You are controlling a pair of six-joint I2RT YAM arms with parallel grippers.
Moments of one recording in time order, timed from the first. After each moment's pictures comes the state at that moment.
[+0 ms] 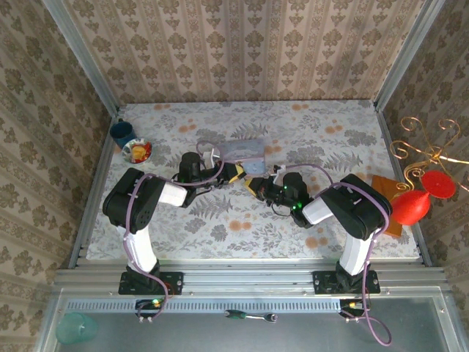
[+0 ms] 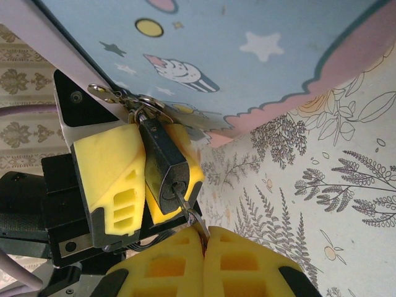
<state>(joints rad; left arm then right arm) -0.49 1.86 0.71 0.88 0.81 -1.12 0.54 1.82 0.51 1.08 -0.41 1.40</state>
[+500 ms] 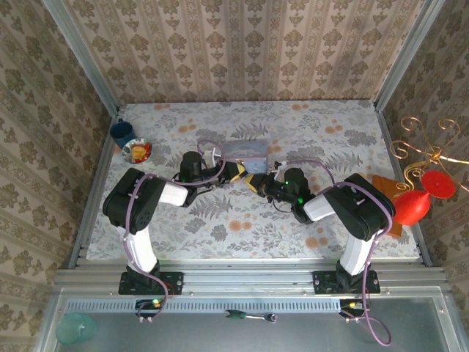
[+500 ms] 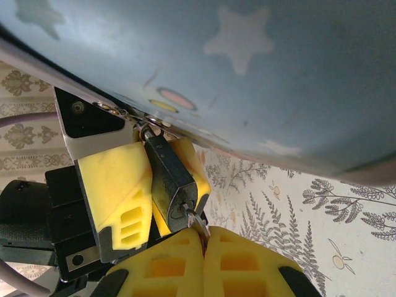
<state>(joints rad) -0.50 1.86 0.72 0.88 0.80 -1.11 0.51 1.80 0.55 1.02 -0.45 1.39</state>
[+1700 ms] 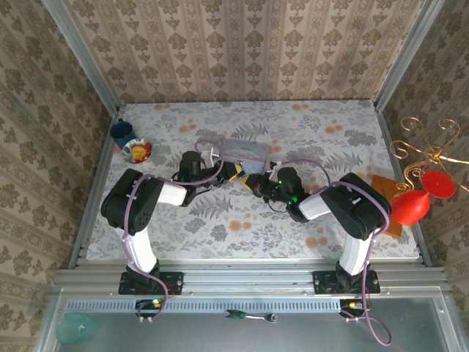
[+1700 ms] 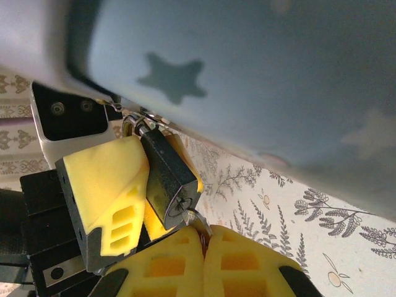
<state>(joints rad) -0.49 1.84 0.72 0.82 0.75 -1.06 0.56 1.82 0.60 0.94 -0.38 1.35</state>
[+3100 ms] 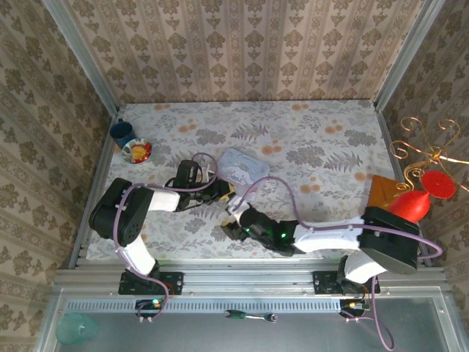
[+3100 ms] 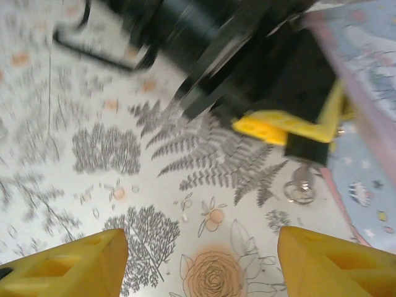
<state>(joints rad) -0.47 1.70 0.63 0.40 0.74 -0.90 1.17 1.52 0.65 0.26 0.37 0.16</state>
